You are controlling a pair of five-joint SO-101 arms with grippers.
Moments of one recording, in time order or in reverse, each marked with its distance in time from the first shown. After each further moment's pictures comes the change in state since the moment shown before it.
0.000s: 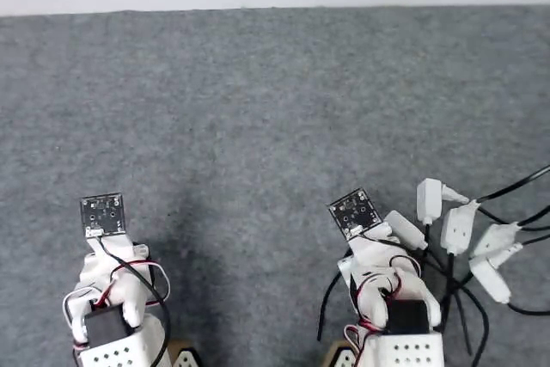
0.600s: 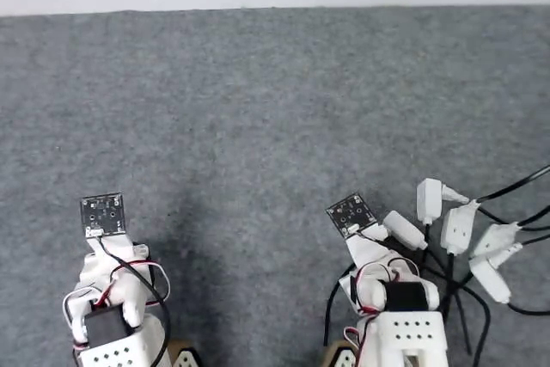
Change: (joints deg) left arm 0.0 0.0 0.0 0.0 0.0; right arm 0.4 22.4 -3.7 -0.3 0.0
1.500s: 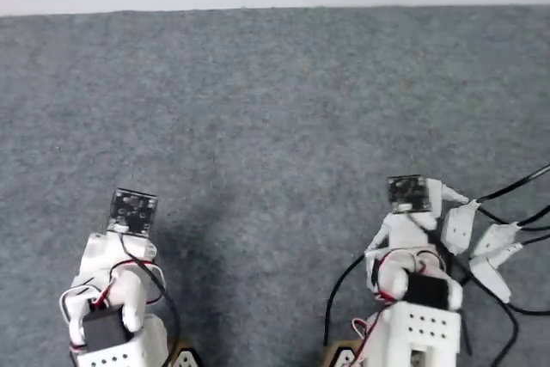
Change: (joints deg) left arm 3.1 0.3 -5.7 -0.4 -15.4; right arm 10.9 3.4 -7.1 -0.8 -10.4
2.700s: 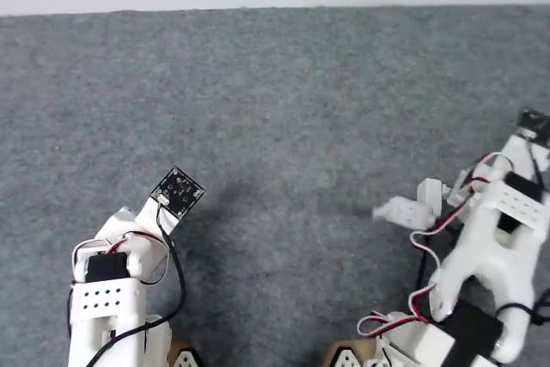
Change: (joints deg) left arm 7.4 45.2 -11.3 -18.4 -22.8; right arm 24.7 64.5 -49.4 -13.5 -9.6
